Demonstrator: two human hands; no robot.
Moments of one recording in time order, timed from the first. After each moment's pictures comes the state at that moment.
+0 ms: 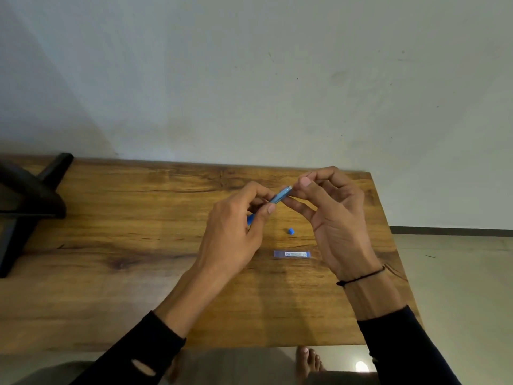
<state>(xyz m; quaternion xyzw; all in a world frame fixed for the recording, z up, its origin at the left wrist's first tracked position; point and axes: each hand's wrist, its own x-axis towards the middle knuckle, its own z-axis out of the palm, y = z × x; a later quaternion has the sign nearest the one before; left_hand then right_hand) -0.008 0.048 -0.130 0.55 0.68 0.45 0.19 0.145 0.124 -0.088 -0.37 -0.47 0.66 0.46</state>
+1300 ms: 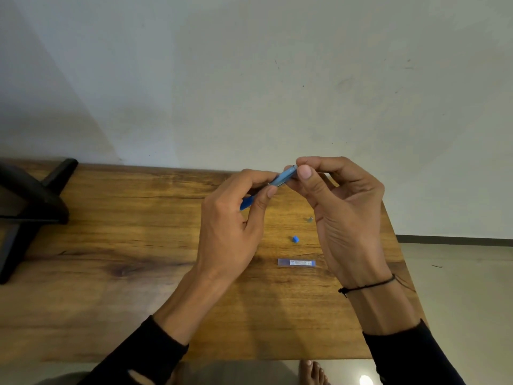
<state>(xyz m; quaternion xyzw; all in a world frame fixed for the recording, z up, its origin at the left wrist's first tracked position) -0.011 0.052 -0.107 0.54 0.60 0.58 0.07 0.129 0.122 -0.070 -0.30 -0.50 0.61 0.54</state>
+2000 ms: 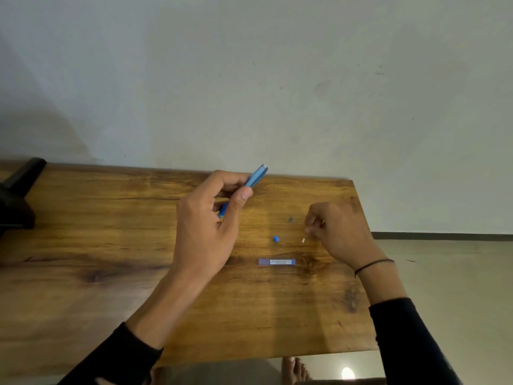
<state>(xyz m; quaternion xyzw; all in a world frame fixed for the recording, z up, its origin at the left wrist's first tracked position) -0.014 0.054 -0.115 0.50 0.60 0.61 0.16 0.205 0.181 -0.134 -0.52 -0.83 0.18 0.03</state>
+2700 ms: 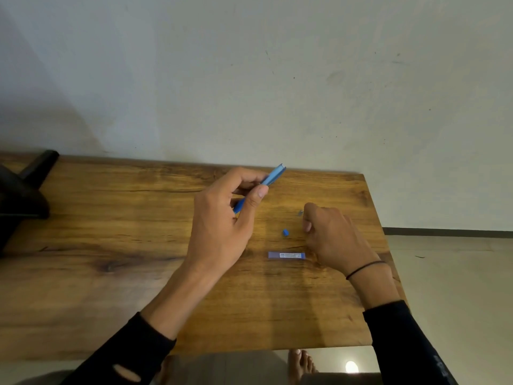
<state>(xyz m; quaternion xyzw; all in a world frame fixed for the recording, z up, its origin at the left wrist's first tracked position) -0.016 0.050 -0.120 0.52 0.60 0.58 0.17 0.179 0.149 -0.137 -0.48 -0.86 0.16 -0.03</state>
